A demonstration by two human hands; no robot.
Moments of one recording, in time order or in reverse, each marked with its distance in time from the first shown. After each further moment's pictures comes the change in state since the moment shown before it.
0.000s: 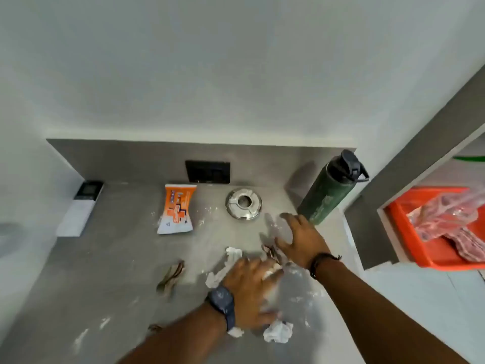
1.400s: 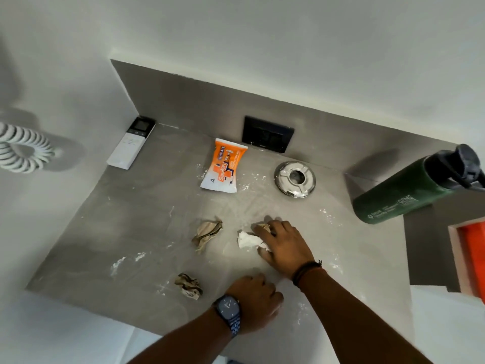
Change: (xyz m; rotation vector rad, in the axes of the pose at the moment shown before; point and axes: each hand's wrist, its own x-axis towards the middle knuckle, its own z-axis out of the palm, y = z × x) left_hand -0.068 0.004 0.061 0.037 -0.117 -0.037; right_hand -0.005 -0.063 0.105 -0.270 -0.158 -0.616
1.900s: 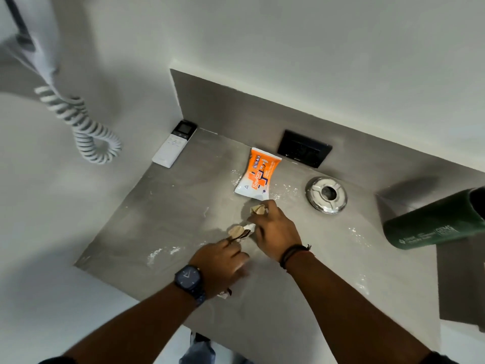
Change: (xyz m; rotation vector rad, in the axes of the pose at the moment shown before) left_hand -0.084 -0.086 -0.065 -0.036 0.297 -0.280; right_hand 0.070 -0.072 -0.026 0.207 0.046 0.012
